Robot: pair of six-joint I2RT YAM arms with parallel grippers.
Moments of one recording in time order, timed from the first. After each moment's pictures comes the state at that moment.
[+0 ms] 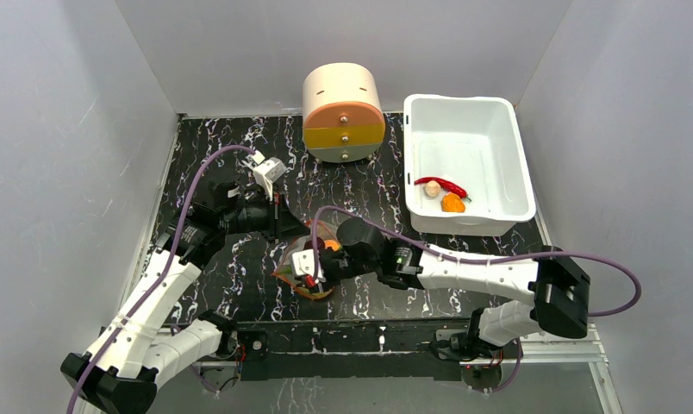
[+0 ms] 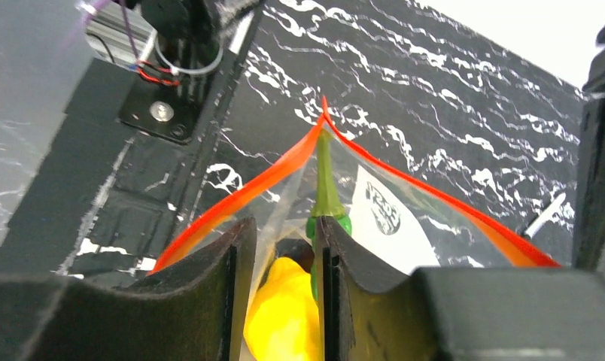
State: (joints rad) left arm -0.44 0.92 1.01 -0.64 0.69 -0.29; right arm 1.18 1.37 0.95 0.05 -0.47 -0.56
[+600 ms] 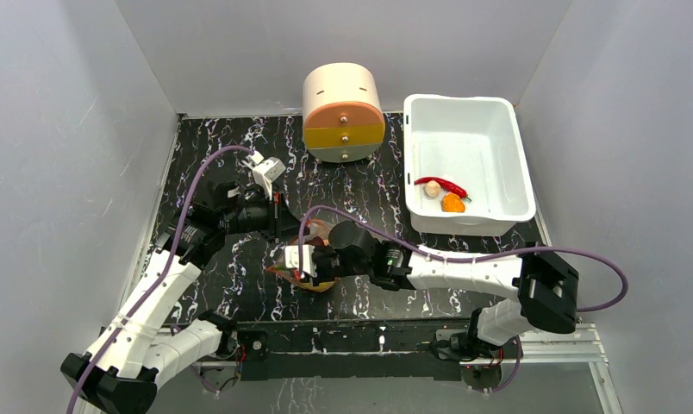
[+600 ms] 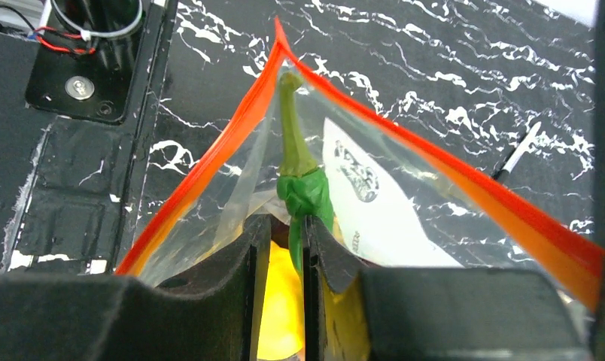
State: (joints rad) left arm -0.44 0.92 1.01 -0.65 0.67 -0.32; right arm 1.20 1.44 0.95 0.09 -0.25 -0.53
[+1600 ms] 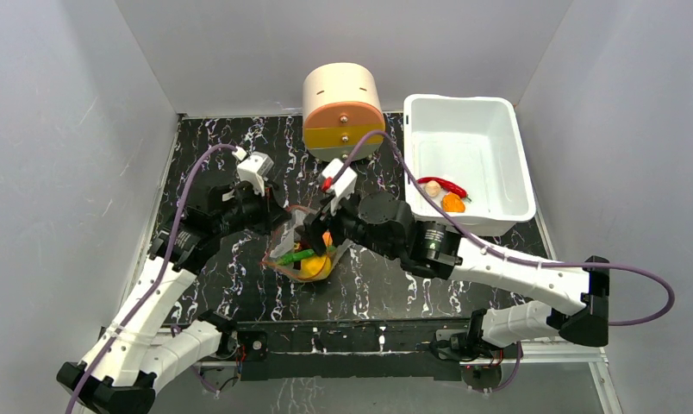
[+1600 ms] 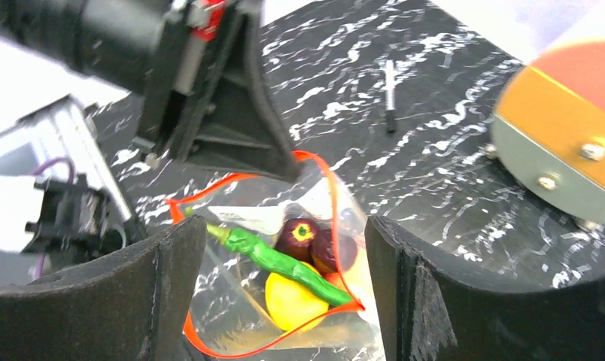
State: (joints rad) left arm -0.44 0.89 1.02 -0.69 0.33 -0.22; right arm 1.20 1.26 1.21 -0.15 0.19 0.06
